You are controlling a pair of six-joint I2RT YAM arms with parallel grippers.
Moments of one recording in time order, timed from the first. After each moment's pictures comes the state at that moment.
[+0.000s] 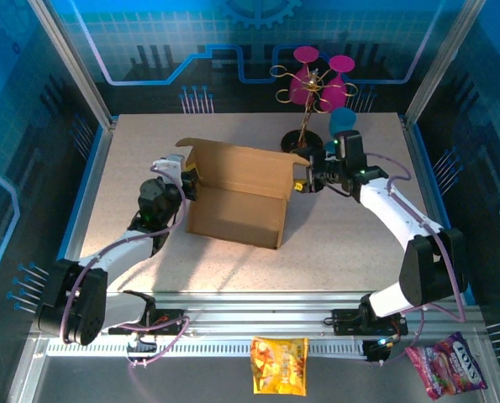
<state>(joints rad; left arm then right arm) -0.22 1.24 0.49 0.66 0.06 -0.15 0.25 1.48 1.11 -0.29 -0.62 1.66</state>
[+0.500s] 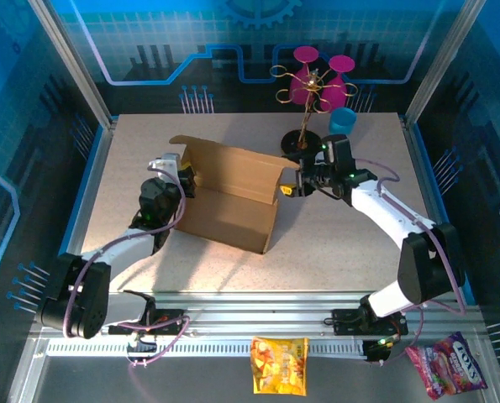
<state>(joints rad) -0.21 1.29 0.49 0.69 -0.02 -0.20 0.33 1.51 1.08 -0.22 -0.62 1.78</state>
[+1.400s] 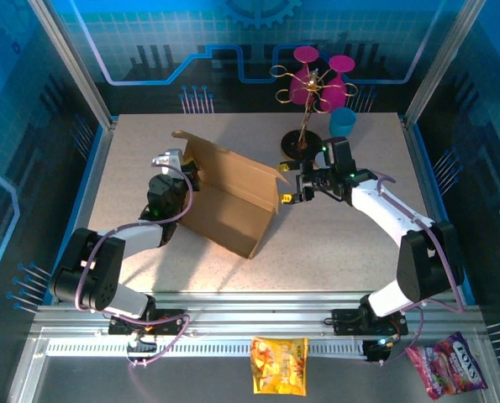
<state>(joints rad) -0.22 1.46 0.54 0.85 -0.08 -0.28 0.31 1.50 1.07 -0.29 -0.80 1.87</state>
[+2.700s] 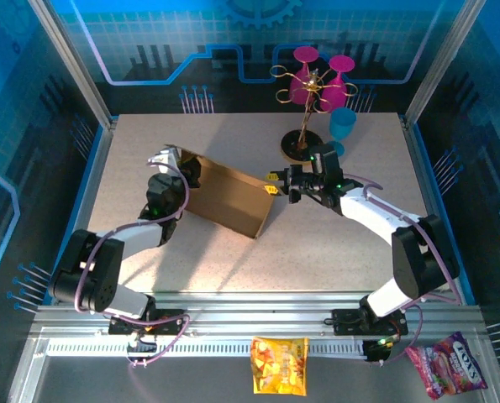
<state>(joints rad) -0.22 1.42 0.55 0.83 -0.07 -0.43 0.40 1.55 0.98 0.01 -0.67 2.03</state>
